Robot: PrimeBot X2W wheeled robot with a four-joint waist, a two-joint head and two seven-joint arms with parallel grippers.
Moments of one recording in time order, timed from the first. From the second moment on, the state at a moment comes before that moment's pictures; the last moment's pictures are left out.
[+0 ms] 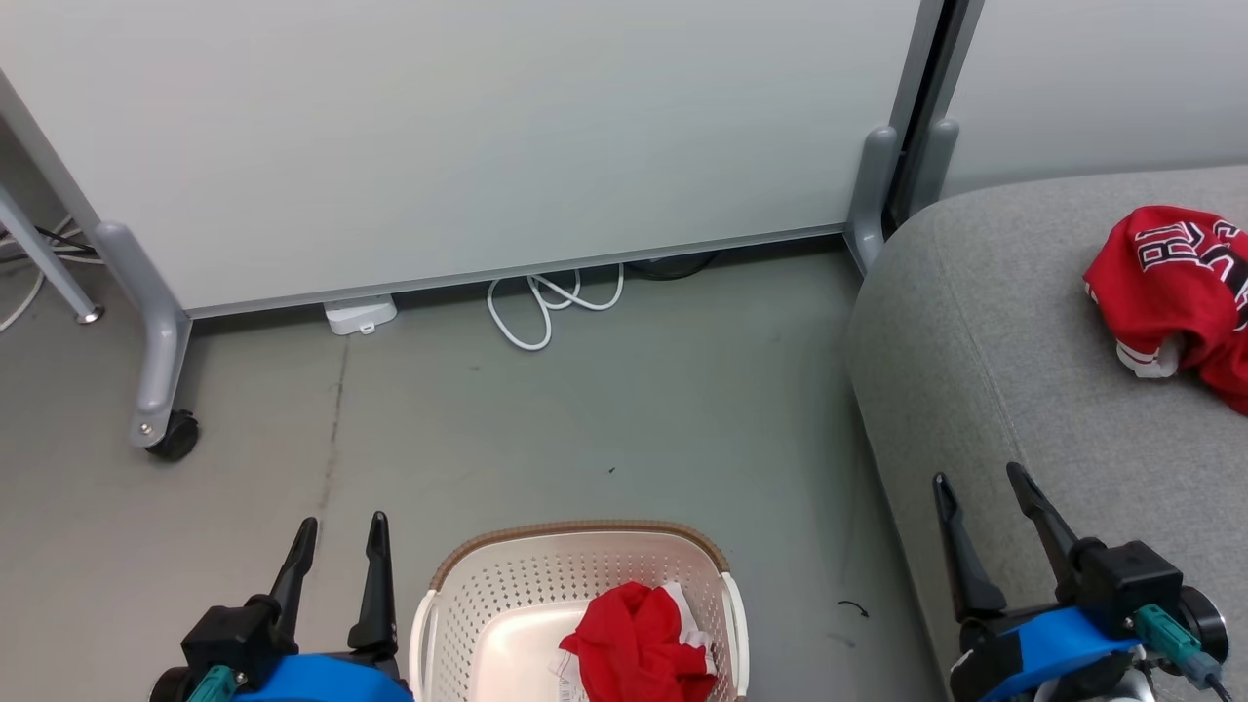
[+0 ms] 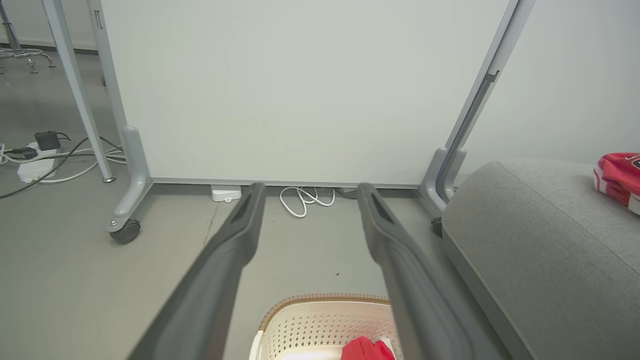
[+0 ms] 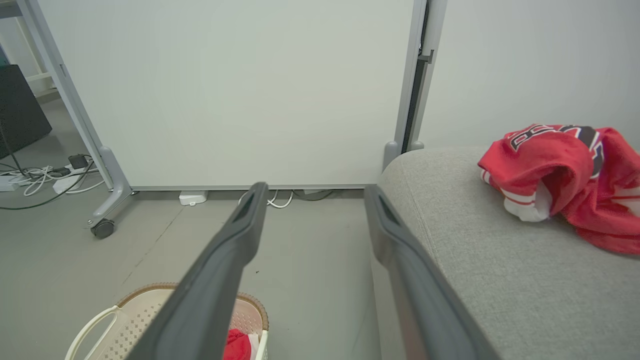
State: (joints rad) left arm -0.02 0.10 -0.07 0.36 -0.27 -0.13 -0.26; right arm -0.02 -0.05 -0.03 0.16 0.06 0.13 -0.16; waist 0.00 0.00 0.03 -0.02
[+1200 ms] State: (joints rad) left arm -0.40 0.15 -0.31 0.84 -0.36 -0.13 -0.26; right arm -0.30 -0.05 0.16 0.13 0.12 0.13 -0.24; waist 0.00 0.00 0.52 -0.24
